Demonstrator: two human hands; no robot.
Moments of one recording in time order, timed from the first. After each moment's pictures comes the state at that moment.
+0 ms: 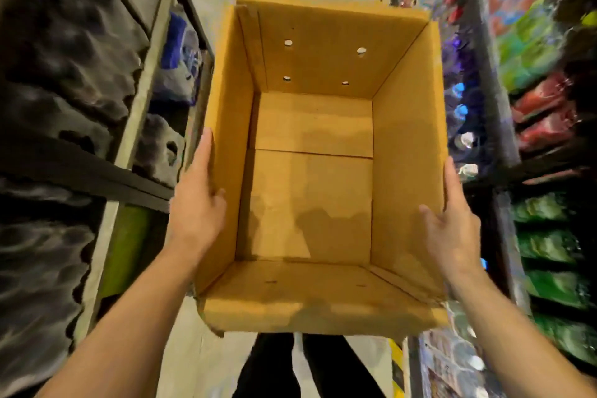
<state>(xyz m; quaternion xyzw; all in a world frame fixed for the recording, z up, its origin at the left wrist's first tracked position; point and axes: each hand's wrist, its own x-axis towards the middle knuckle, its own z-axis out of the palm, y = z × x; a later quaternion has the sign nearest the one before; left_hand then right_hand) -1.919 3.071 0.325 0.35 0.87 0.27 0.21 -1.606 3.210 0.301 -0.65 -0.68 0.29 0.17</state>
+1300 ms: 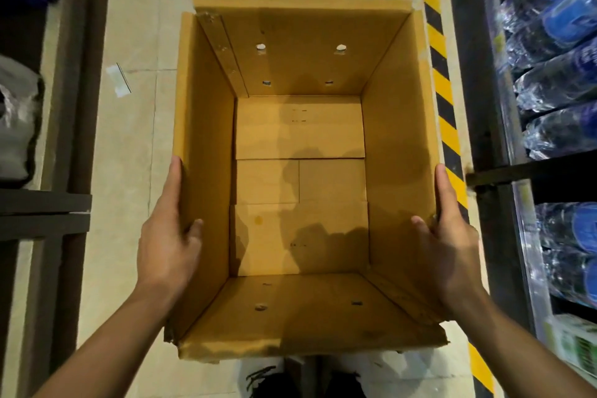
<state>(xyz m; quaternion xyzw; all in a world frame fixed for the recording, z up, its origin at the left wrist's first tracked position) -1.949 3.107 -0.175 0.32 0.87 0.24 0.29 -1.640 3.243 -0.170 -0.69 -0.63 0.36 0.09</state>
